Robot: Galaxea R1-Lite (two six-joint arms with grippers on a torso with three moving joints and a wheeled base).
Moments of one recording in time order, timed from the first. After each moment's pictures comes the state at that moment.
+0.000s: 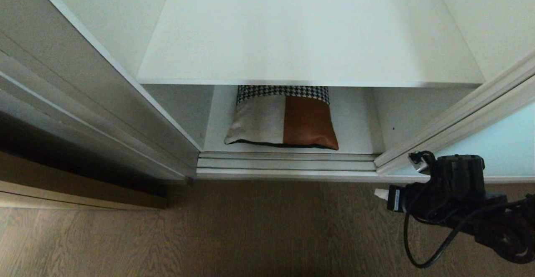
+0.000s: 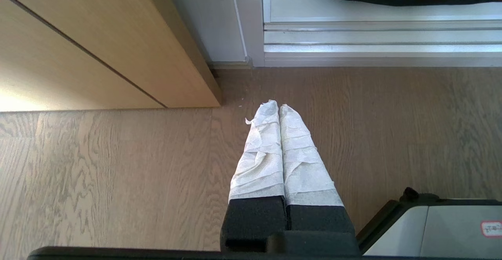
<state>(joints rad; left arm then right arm) 0.00 0.00 0.00 0.01 0.00 0.05 0.17 1.88 -0.55 -0.84 0.20 0.34</state>
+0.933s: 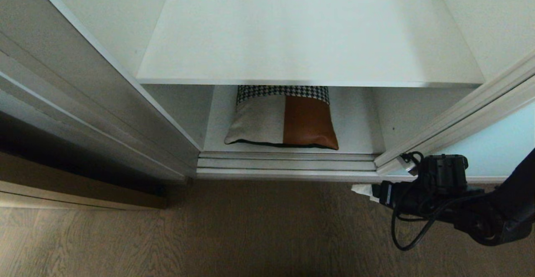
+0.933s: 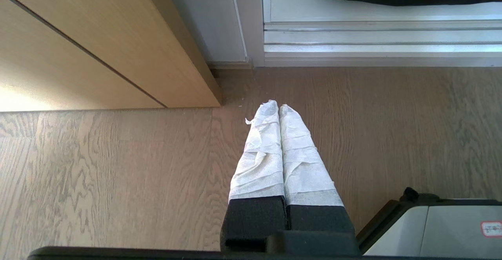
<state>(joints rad) 0.00 0.00 0.00 0.01 0.00 0.05 0.12 2.04 -0.65 -0.87 0.49 0.49</state>
